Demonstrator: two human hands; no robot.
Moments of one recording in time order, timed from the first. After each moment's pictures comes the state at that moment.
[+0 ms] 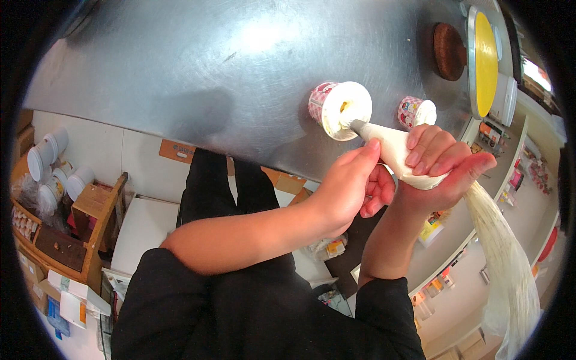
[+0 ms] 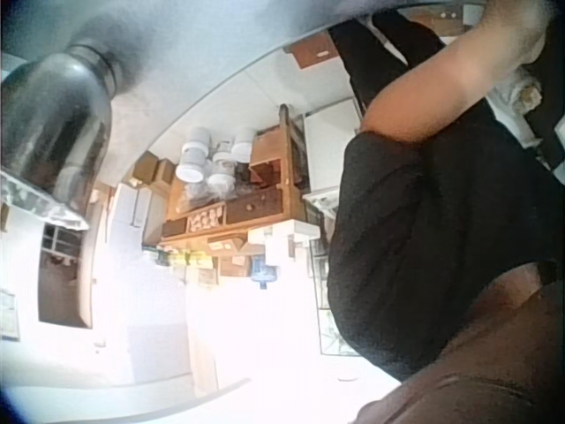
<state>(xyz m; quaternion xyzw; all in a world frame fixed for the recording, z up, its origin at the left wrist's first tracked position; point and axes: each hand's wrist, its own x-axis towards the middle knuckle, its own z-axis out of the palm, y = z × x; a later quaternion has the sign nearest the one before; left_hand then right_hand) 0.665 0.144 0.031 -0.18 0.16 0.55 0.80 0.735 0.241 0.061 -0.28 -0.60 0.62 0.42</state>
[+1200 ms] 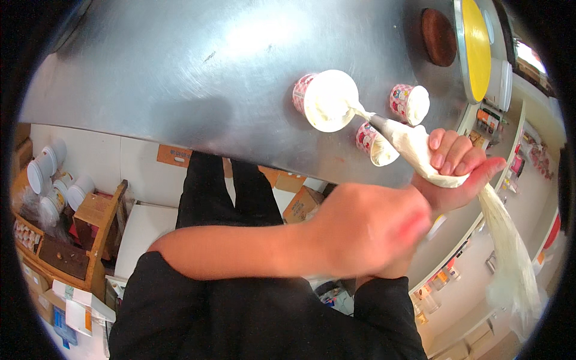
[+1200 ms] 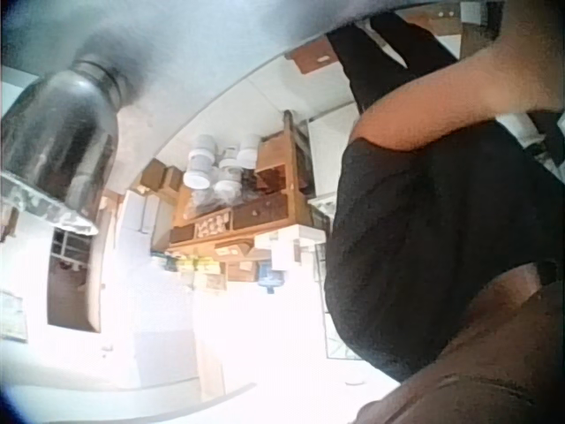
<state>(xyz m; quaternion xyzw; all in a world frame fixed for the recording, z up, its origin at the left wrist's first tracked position) 0.672 0.132 0.061 0.39 0.41 0.68 0.47 0.772 0.254 0.079 -0.28 -0.55 0.65 0.45</state>
